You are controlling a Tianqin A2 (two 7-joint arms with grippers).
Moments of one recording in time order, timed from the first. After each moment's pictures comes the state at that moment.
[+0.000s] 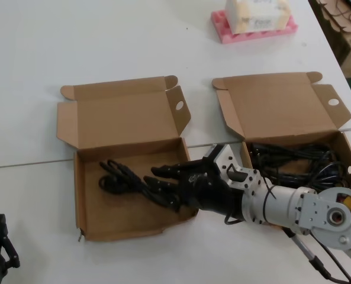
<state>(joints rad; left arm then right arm) 0.00 -0.30 1.60 -1.60 -1.80 0.00 0.00 0.80 0.49 -2.30 1.26 1.50 -0.48 0.54</state>
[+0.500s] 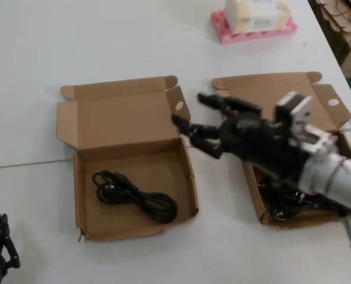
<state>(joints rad) 0.00 -0.30 1.60 -1.60 -1.80 0.00 0.00 0.63 0.62 -2.00 1.55 1.60 -0.42 0.54</state>
